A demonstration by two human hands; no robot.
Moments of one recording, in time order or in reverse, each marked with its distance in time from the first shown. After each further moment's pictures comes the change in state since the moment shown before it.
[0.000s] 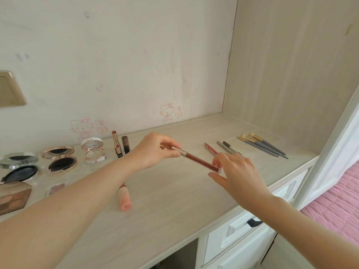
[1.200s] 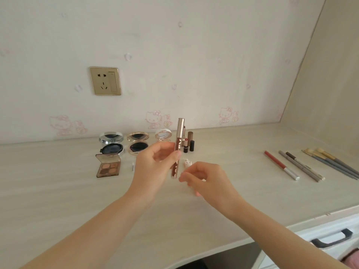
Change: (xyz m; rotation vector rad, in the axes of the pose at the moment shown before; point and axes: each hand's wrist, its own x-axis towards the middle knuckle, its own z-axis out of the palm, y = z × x) left_hand -0.159 -0.038 -0.060 -0.587 0.684 -0.199; right_hand 0.022 -0.206 0.012 1.050 -0.353 0.148
